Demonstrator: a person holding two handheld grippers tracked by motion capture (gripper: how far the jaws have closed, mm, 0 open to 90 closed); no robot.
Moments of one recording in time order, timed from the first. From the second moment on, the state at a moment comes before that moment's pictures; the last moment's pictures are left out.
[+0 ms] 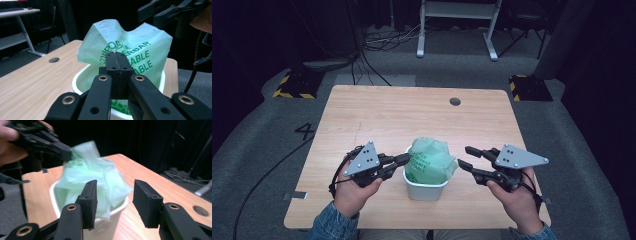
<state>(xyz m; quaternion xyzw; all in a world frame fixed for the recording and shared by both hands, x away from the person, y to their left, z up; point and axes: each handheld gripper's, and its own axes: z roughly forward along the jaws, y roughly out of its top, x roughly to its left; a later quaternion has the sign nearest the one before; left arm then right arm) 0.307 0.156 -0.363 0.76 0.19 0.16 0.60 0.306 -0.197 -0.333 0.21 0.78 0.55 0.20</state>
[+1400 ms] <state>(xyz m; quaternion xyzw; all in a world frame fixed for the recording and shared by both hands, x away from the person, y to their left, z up) 0.305 0.177 -0.348 0.72 0.18 0.17 0.64 0.320 -0.182 -0.336 0.18 0.83 0.50 0.17</state>
